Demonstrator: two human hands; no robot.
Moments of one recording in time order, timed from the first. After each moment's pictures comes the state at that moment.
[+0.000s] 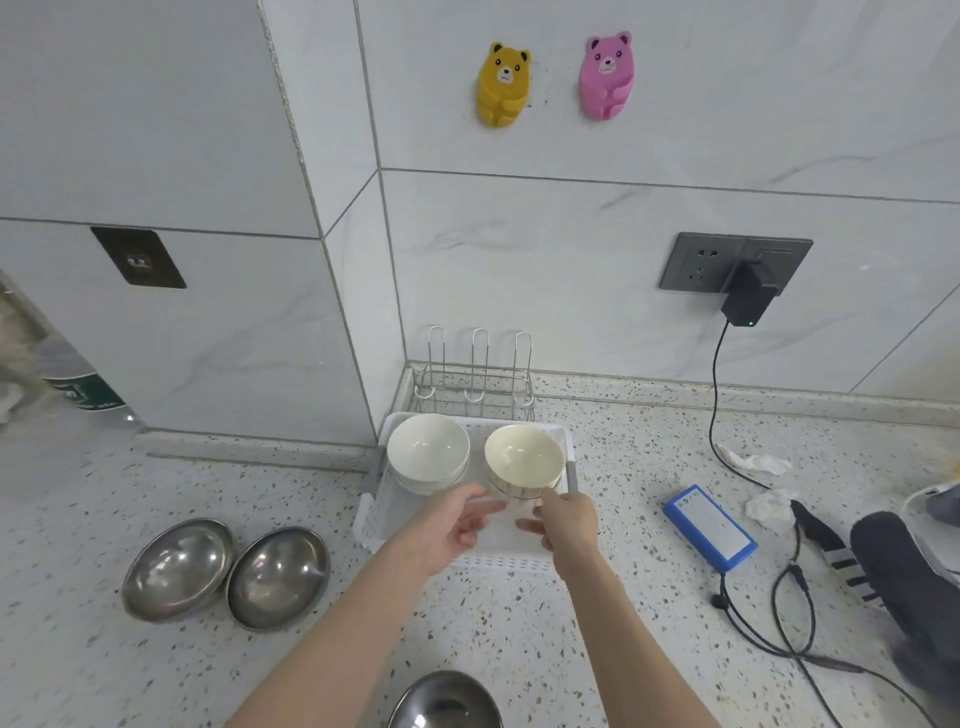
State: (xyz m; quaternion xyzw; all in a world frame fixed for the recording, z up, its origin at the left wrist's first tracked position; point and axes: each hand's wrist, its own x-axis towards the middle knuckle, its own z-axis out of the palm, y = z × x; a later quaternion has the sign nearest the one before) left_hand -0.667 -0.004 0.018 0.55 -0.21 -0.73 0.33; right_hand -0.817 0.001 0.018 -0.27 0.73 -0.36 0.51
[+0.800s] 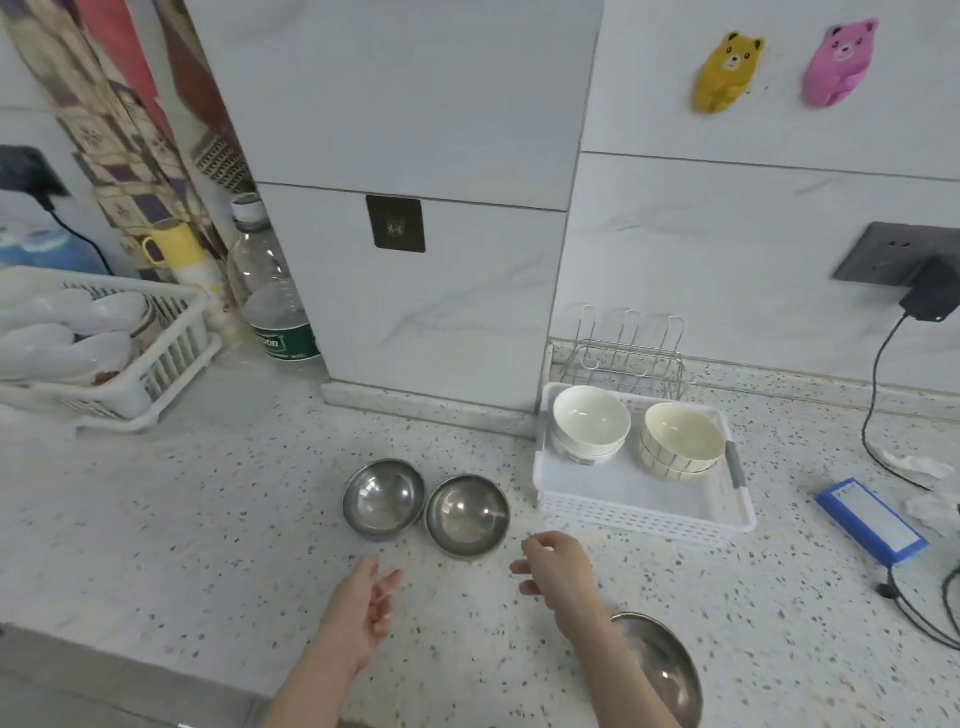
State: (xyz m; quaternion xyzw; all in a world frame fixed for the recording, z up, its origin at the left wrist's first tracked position) left_hand -0.392 0.165 -0.045 0.67 -0.01 -0.59 0.45; right_hand -0.615 0.116 0.003 -0.39 0.69 -0.25 0.56
